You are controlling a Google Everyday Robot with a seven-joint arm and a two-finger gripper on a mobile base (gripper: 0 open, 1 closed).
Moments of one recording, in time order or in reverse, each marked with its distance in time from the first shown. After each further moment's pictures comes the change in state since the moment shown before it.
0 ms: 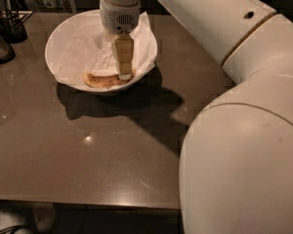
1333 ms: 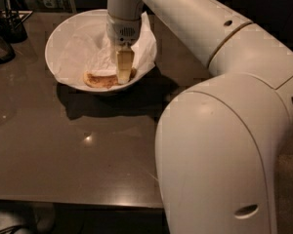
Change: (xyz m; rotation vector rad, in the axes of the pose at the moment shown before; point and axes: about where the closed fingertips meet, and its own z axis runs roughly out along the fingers) arm 0.016 -0.009 0.048 -0.107 -0.041 0.066
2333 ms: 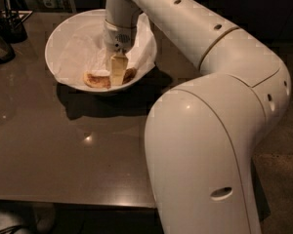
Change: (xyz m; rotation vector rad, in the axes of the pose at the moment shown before) arm -0.014 -0.005 0.026 -0.066 -0.081 0.034
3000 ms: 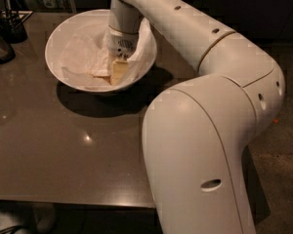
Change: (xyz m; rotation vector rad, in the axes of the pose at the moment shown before) arm 0.010 -0.003 0.018 -0.038 -0.021 0.029
